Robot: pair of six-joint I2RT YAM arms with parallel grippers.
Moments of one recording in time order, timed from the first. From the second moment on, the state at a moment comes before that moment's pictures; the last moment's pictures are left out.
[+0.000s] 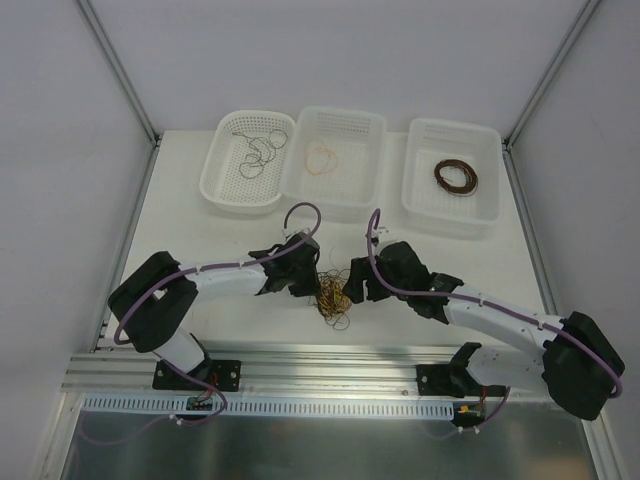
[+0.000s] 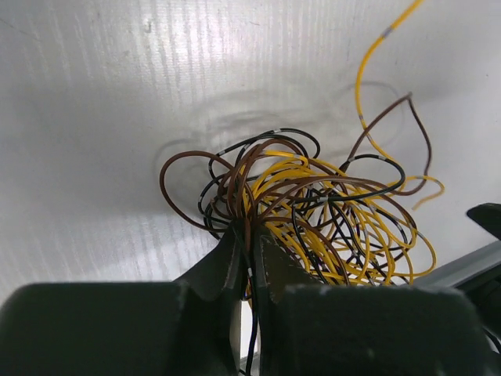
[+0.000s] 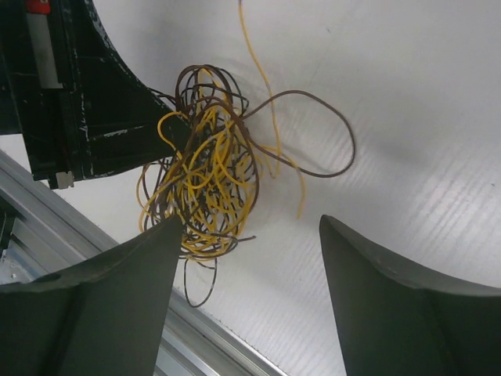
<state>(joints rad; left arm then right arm) -0.84 1.57 0.77 -0.18 0.00 -0.94 0.83 1.13 0.56 -0.12 -0.01 0.51</state>
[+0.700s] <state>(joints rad) -0.84 1.40 0.67 -0.15 0.00 -0.93 0.90 1.30 0.62 -0.03 -0.06 0.55</state>
